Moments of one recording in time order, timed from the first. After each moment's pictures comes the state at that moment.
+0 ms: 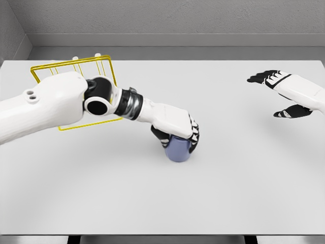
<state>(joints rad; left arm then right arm) -1.27 0.42 -1.57 -1.32 -0.16 -0.61 -0.34 -0.31 -0.80 0.16 -1.46 0.33 -0.61 0.44</state>
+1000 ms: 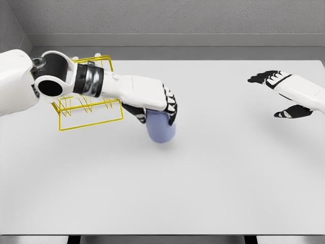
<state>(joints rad) -1.33 0.65 -1.46 -1.47 -0.14 -0.61 -0.34 -0.31 -0.80 0.16 -1.46 0.33 -0.61 0.44</state>
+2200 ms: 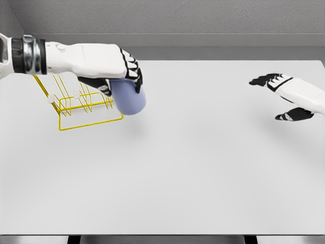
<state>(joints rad) -1.34 0.87 -1.33 -1.55 -0.10 -0.61 -0.34 -0.29 -0.80 0.15 -1.46 0.33 -0.61 0.44</state>
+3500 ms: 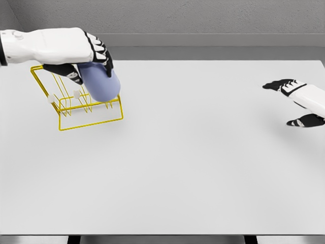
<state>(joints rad) -1.33 1.01 -1.27 -1.57 -0.07 -0.61 -0.34 -0.19 -0.80 0.03 -1.46 0.33 -0.61 0.44</state>
